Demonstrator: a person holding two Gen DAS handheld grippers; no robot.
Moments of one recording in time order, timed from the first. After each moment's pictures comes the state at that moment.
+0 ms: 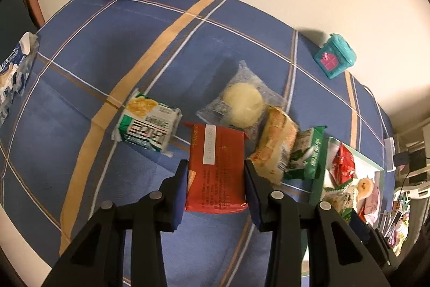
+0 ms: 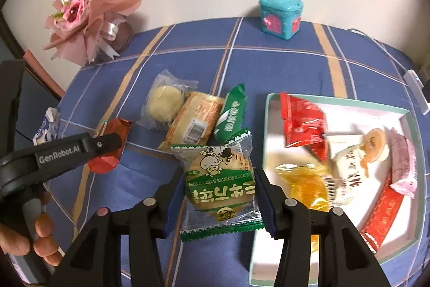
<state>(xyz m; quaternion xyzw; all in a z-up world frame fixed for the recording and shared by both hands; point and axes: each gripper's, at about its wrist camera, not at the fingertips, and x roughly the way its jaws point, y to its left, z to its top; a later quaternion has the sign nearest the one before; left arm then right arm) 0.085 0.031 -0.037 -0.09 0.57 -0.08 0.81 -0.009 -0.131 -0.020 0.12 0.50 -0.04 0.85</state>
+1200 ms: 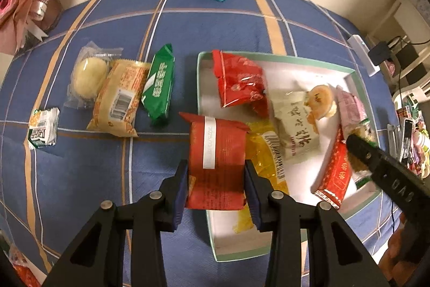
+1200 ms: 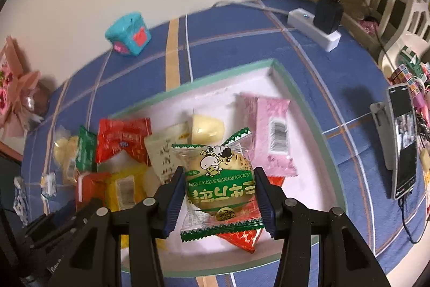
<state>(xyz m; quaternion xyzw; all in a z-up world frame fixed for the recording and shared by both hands) -0.001 -0.137 -0.056 0.08 0.58 -0.20 0.78 -0.088 -0.309 -0.028 0.22 0.51 -0.21 0.81</state>
